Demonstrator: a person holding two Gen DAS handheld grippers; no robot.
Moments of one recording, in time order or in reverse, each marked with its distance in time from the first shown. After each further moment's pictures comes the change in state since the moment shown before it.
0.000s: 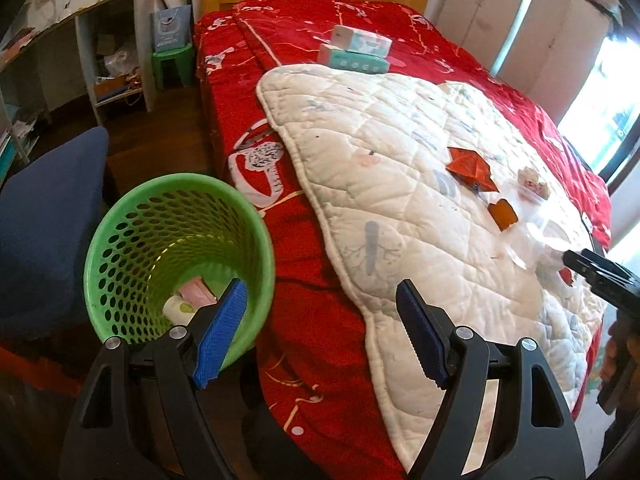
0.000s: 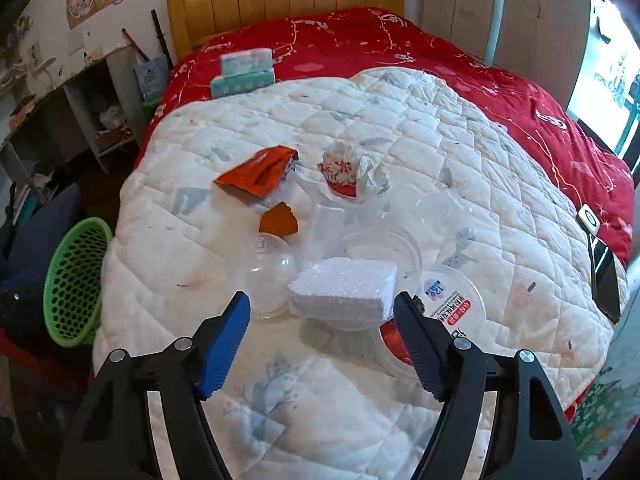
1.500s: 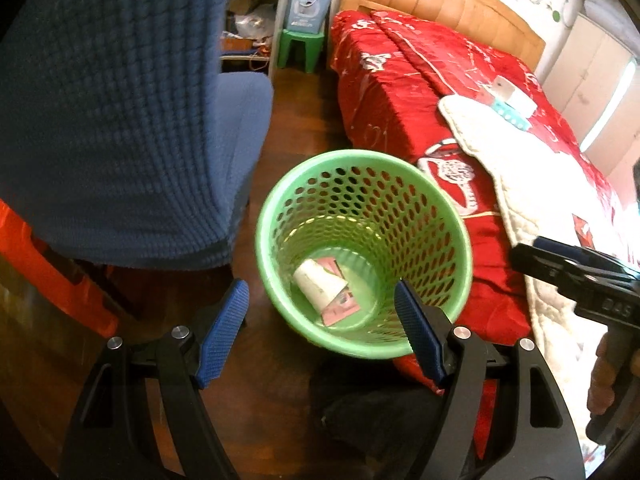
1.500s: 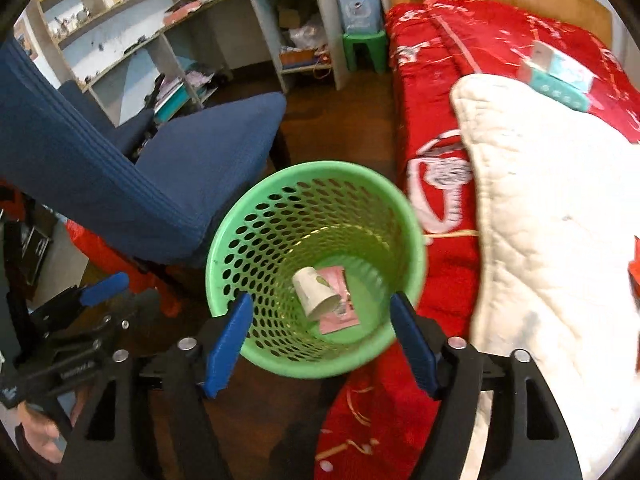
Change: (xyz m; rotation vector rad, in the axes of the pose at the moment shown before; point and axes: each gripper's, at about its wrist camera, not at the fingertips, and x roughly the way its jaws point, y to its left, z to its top) left arm -0.045 0.195 -0.054 -0.314 -0.053 0.213; right arm 0.040 0.333 0.023 -0.378 0.150 0.510
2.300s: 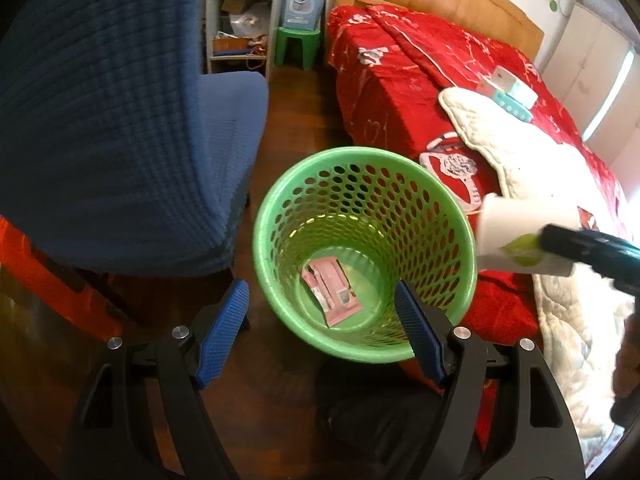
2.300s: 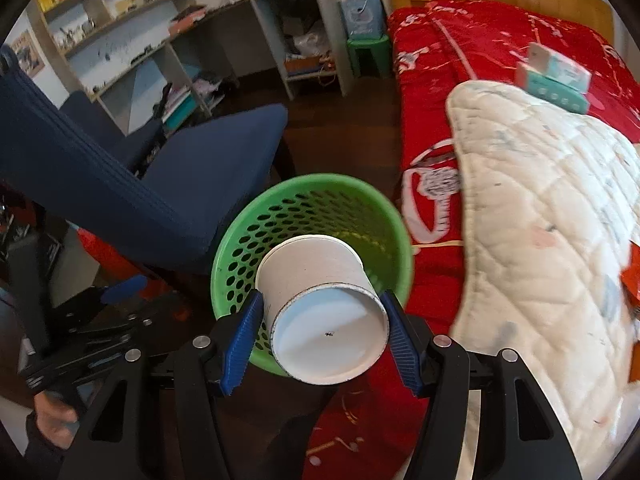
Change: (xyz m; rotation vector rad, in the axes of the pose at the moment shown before) left arm 0.007 0.004 0.003 0.015 0.010 0.019; right arm -0.002 -0.010 0.013 -0.006 0.009 0.049
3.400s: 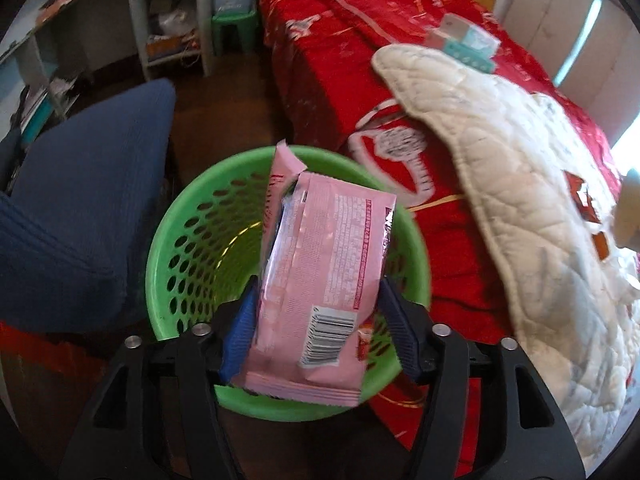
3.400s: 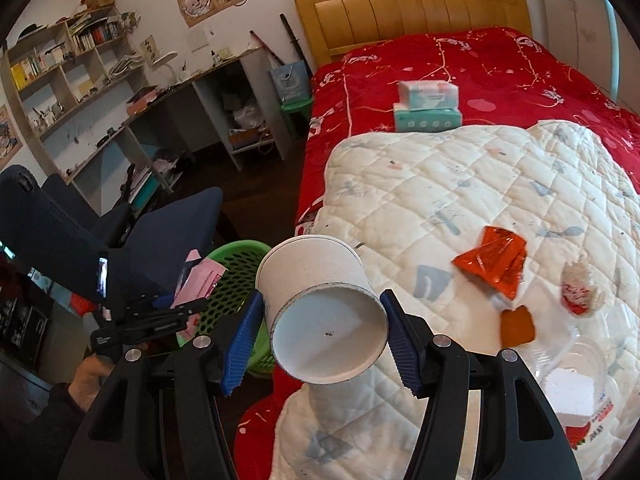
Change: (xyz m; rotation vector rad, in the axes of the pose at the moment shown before) left arm 0.073 -0.098 0.039 0.171 0.117 -0.062; right arm -0.158 -0.112 -0.043 0.181 -0.237 -0.093
